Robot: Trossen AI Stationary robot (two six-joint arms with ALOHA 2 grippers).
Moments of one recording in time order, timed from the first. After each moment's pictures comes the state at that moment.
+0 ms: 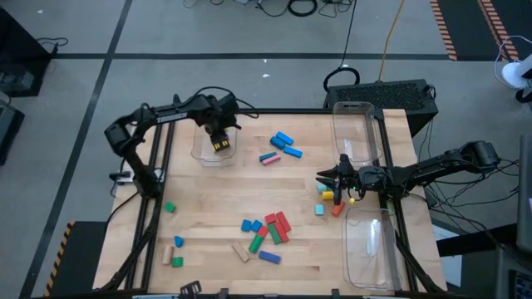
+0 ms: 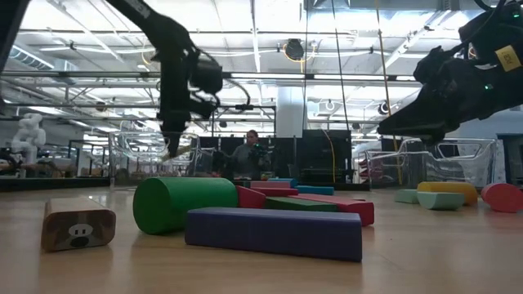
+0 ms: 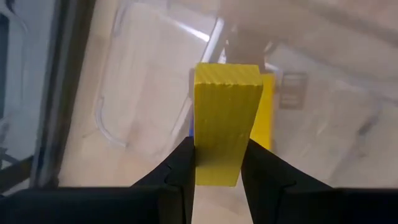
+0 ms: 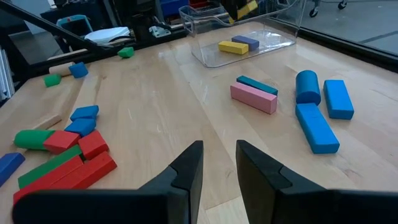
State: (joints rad) left arm 0.65 1.71 1.24 -0.97 -0.14 0.25; right arm 0.10 0.88 0.05 0.55 0.31 0.33
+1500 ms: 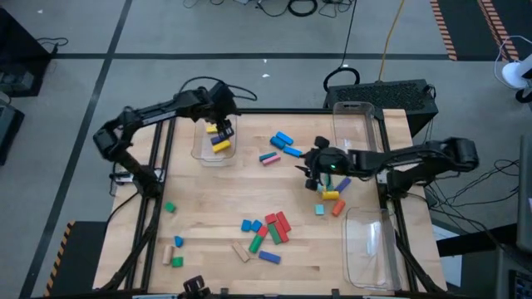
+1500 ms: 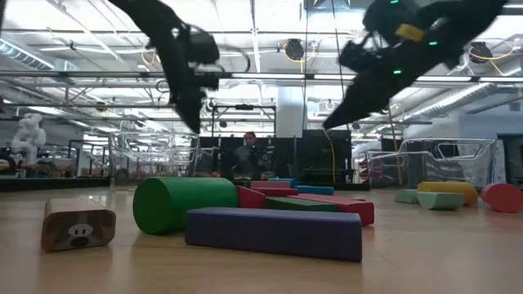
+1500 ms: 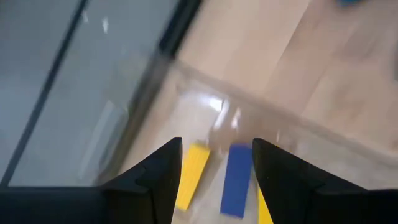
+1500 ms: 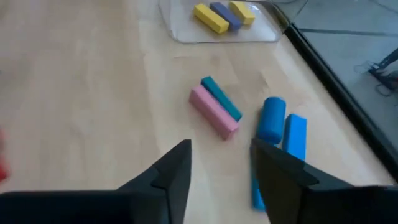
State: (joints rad) left arm 0.66 1.57 1.24 -0.75 -0.11 0.27; right arm -0.10 1.31 0.61 0.12 0.26 -0.07
